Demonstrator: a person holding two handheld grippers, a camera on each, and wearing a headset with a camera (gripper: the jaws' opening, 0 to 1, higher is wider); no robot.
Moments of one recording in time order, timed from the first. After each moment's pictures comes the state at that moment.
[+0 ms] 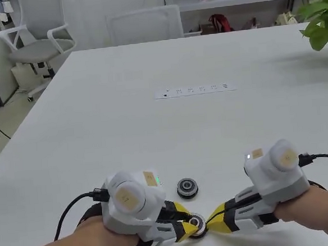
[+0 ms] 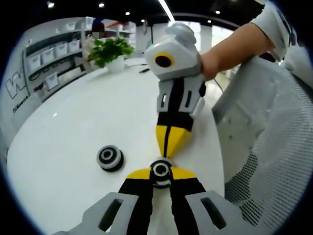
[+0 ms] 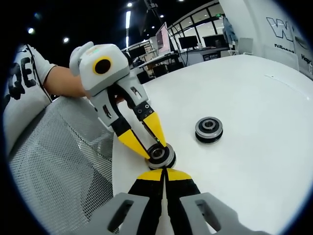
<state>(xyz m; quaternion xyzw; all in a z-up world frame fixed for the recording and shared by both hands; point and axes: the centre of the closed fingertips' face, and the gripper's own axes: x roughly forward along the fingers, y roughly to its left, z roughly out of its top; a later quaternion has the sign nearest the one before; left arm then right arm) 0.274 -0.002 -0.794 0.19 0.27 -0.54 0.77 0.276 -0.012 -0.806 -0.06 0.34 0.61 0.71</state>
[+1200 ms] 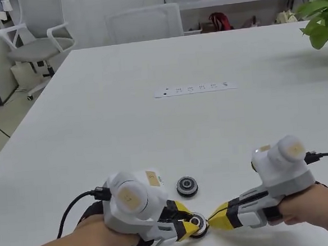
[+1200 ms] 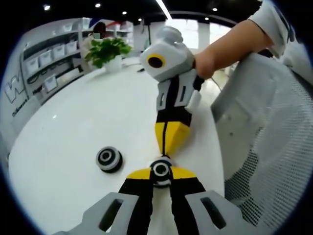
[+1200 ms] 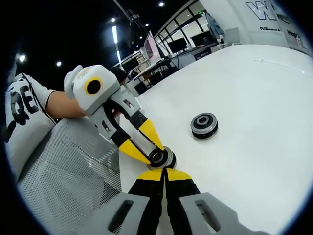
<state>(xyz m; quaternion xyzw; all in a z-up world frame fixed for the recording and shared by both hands) 0.270 -0.004 -0.794 0.21 0.27 -0.55 0.77 0.276 -0.014 -0.800 0.04 0.37 0.59 0.71</state>
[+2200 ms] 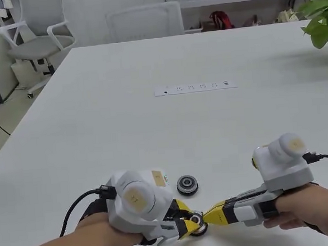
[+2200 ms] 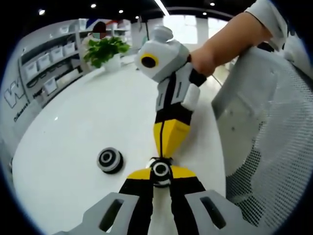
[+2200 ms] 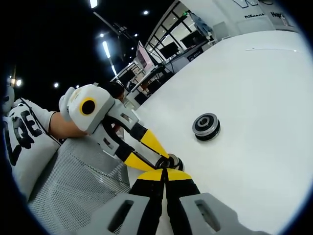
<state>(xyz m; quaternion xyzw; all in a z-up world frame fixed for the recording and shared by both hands) 0.272 -0.004 -0.795 0.23 0.27 -0.54 0.76 0.275 -0.003 -0.791 0.11 0.39 0.58 0.71</state>
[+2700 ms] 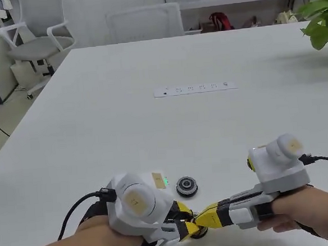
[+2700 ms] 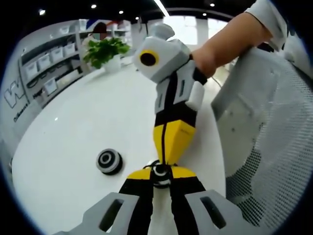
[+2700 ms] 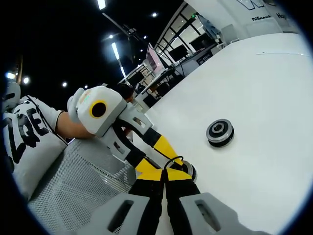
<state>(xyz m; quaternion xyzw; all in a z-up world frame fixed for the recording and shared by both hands) 0.271 -0.006 -0.794 0.23 0.26 -0.54 0.77 0.268 0.004 -0.783 0.12 0.37 0.61 0.69</state>
